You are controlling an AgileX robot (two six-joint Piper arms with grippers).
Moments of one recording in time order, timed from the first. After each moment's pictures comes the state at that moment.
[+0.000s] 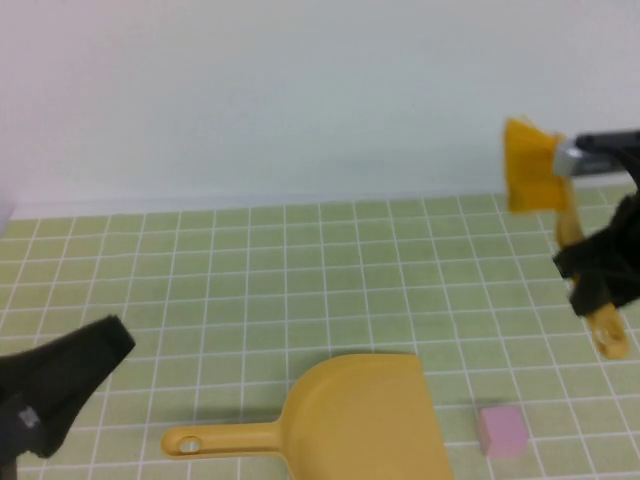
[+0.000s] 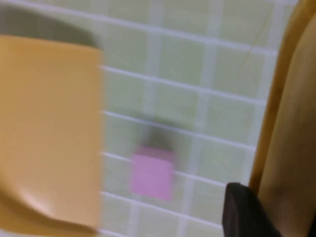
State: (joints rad) right arm 0.24 1.63 -1.28 0.13 1.04 -0.04; left arm -0.06 0.54 -0.46 -1.44 0.60 0.58
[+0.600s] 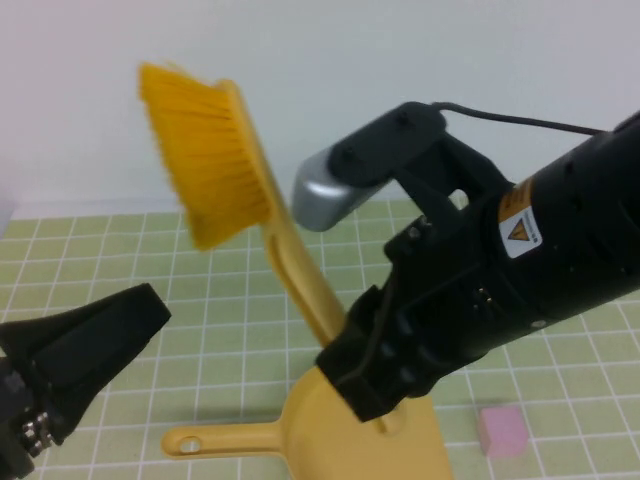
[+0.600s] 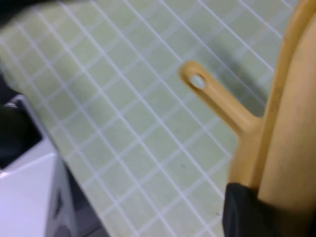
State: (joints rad) right arm 0.87 1.45 -1.41 0.24 0.92 -0.07; left arm -0.06 0.60 -0.46 -1.59 0.70 0.56
